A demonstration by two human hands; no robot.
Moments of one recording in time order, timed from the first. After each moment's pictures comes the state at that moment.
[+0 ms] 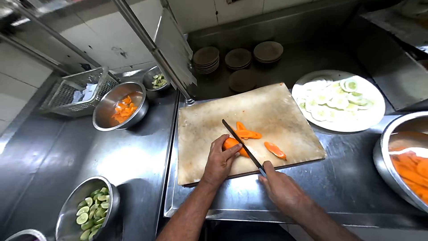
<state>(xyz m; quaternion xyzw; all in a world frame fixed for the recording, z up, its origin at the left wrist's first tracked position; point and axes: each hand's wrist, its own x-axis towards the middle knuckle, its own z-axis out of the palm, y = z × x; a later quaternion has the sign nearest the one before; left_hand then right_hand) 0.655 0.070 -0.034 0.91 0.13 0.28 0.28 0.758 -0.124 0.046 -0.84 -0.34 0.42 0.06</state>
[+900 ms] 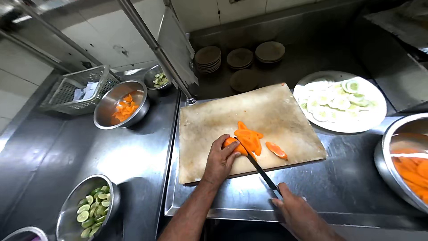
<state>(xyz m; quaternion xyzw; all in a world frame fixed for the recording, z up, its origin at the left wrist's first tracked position) 0.651 0.069 -0.034 0.90 0.15 0.29 0.30 0.737 -0.175 0.021 -0.84 -0.30 0.43 0.11</state>
